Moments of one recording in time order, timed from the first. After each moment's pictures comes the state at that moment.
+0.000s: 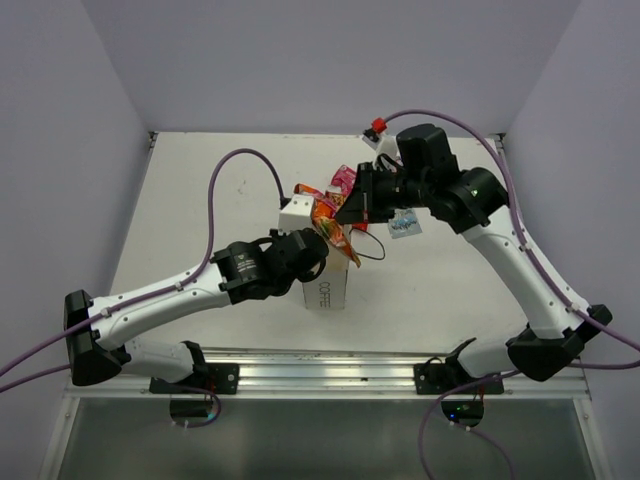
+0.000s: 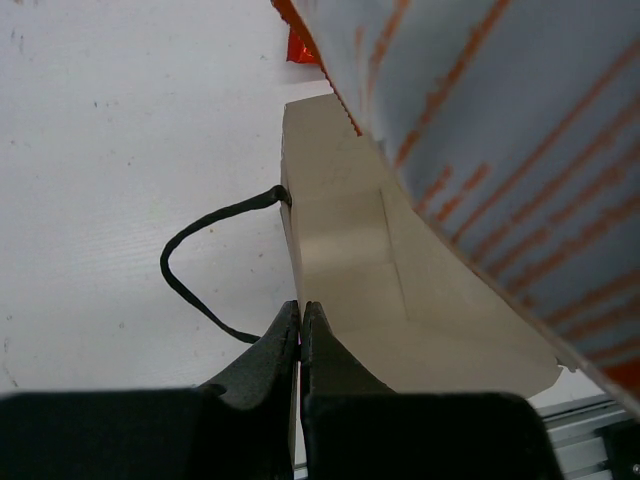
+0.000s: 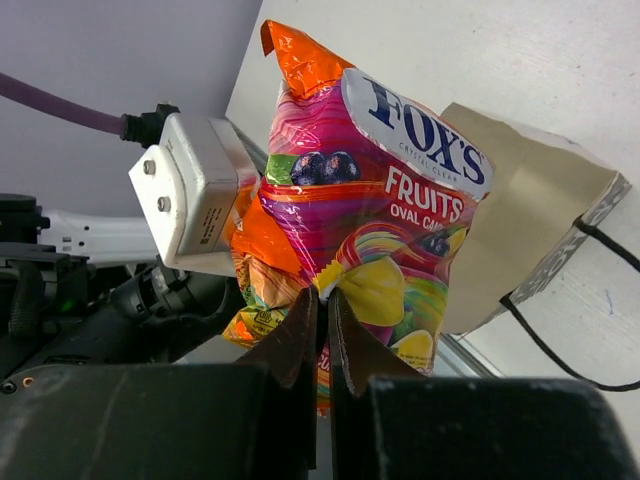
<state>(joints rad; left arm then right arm) -1.12 1.29 1.23 -0.80 -0.67 -0.74 0.64 1.40 1.75 -0.97 -0.42 0.60</state>
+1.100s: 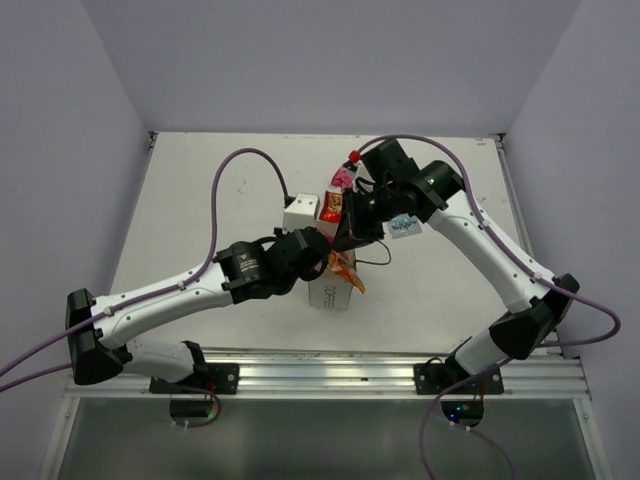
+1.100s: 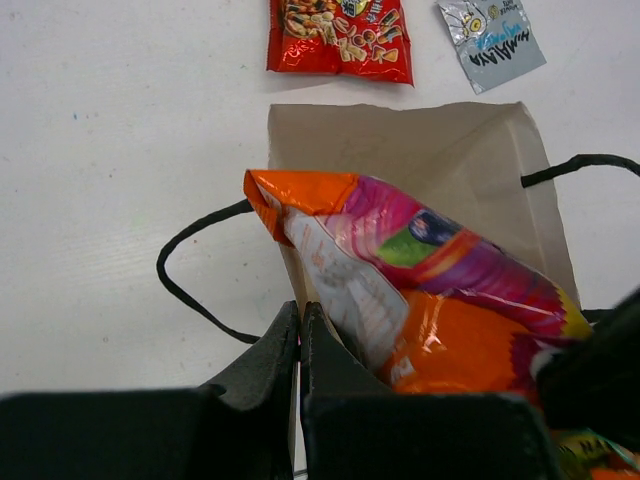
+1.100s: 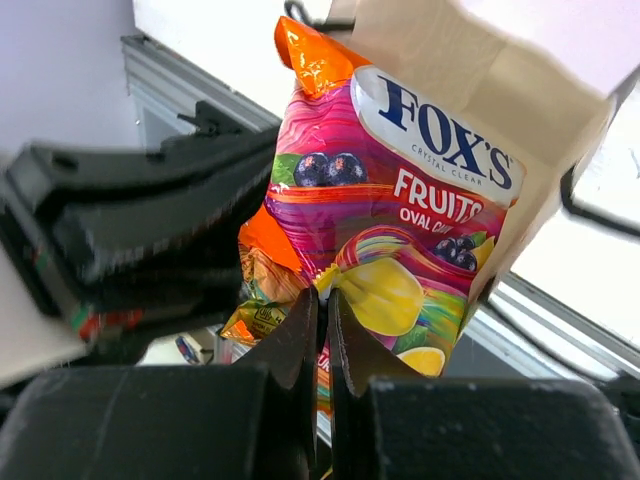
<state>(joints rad) -1.12 1.30 1.23 -0.76 -0.66 -0.72 0.68 1.50 1.70 -1.16 -0.43 0.67</state>
